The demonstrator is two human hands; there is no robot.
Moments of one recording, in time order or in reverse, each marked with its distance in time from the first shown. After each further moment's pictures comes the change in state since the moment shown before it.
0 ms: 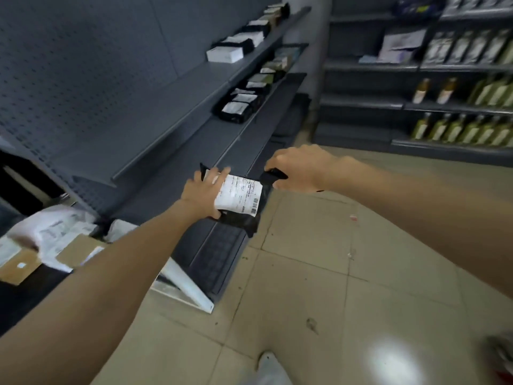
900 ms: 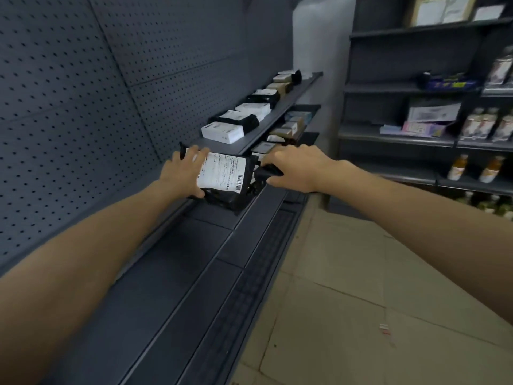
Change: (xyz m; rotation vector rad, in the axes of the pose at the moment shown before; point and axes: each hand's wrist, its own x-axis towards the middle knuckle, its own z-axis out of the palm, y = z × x) left_hand 0.463 -0.150 -0.152 -0.076 0.220 -0.185; right_hand 0.360 0.305 -0.078 0.008 0.208 0.009
